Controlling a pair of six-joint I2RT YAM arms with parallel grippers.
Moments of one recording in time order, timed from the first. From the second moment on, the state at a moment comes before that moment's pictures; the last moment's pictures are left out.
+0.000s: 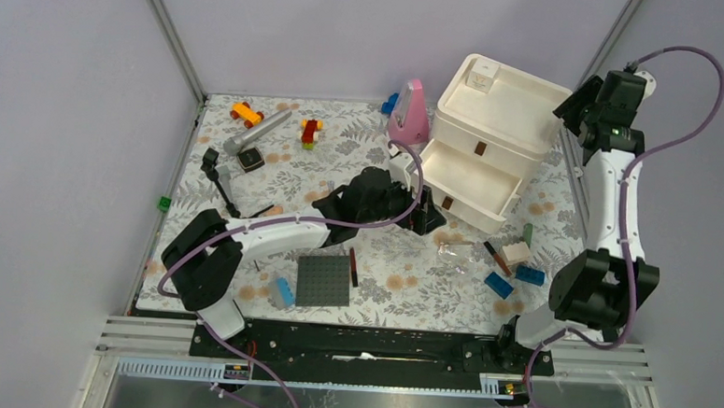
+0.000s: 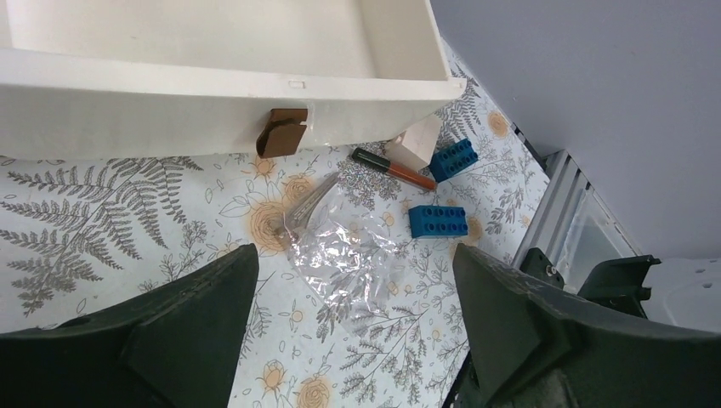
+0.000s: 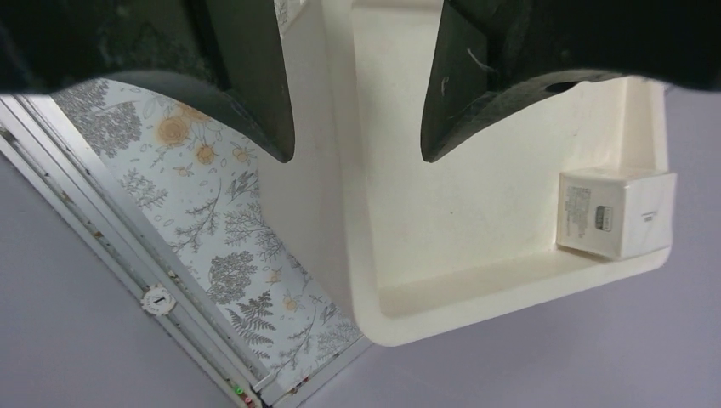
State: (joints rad) left arm -0.91 1.65 1.07 0.27 0.18 -0.53; right arm -0.24 1.60 1.62 -0.52 0.05 0.48
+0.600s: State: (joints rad) left arm -0.91 1.47 1.12 -0.06 0.09 -0.49; right arm -0.30 1.20 1.02 -0.60 0.39 0.50
